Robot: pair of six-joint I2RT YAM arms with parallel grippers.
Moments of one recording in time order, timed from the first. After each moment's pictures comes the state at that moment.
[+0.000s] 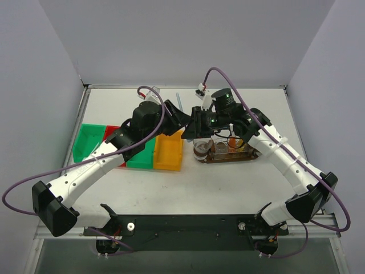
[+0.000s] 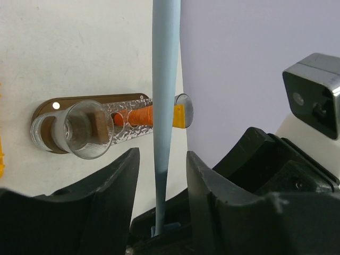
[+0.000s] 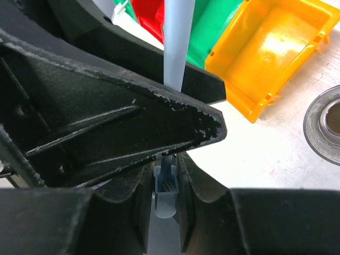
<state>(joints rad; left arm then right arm) -0.75 1.31 1.26 -0.27 -0.04 -1.11 0.67 1.44 1.52 -0.73 -0.41 0.55</state>
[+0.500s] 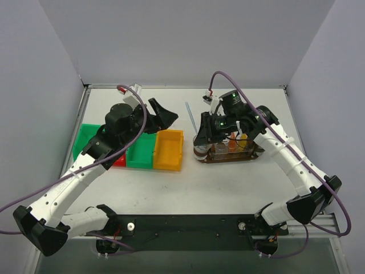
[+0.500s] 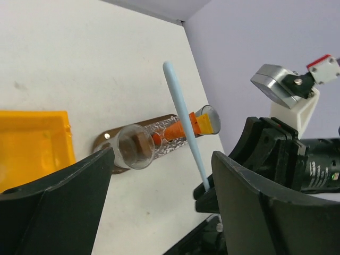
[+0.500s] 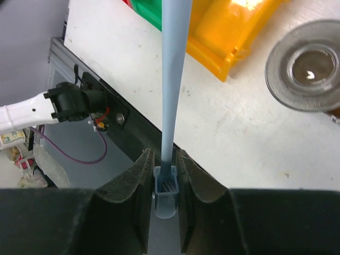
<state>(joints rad) -0.65 1.13 1.18 -0.27 -0.01 -0.86 0.61 1.42 1.52 -0.91 -0.43 0.44</state>
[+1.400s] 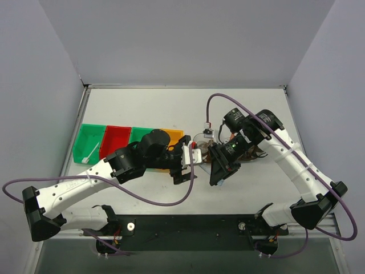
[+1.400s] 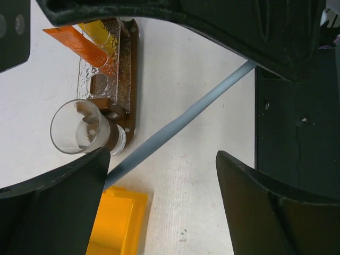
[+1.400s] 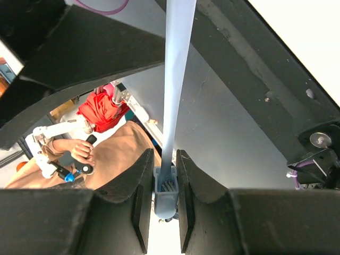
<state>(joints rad) -1.03 1.17 1.16 -0.45 0.32 0.35 0.64 1.37 1.52 -1.53 -0.75 0.19</state>
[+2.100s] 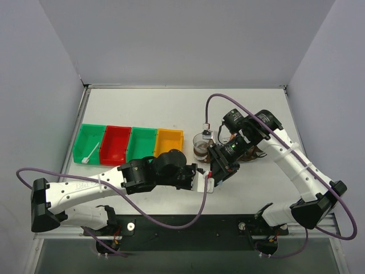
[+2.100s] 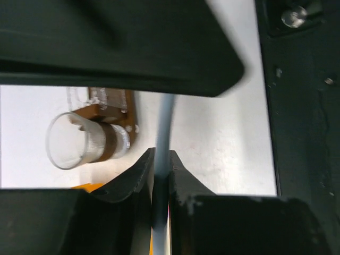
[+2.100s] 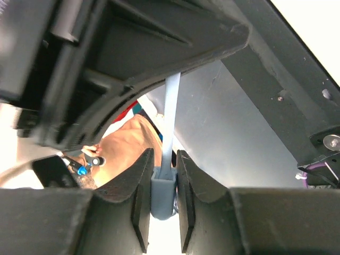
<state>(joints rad) -1.23 1.22 1.12 -0.42 0.08 0.52 0.65 1.37 1.51 -1.55 -0.81 0.19</state>
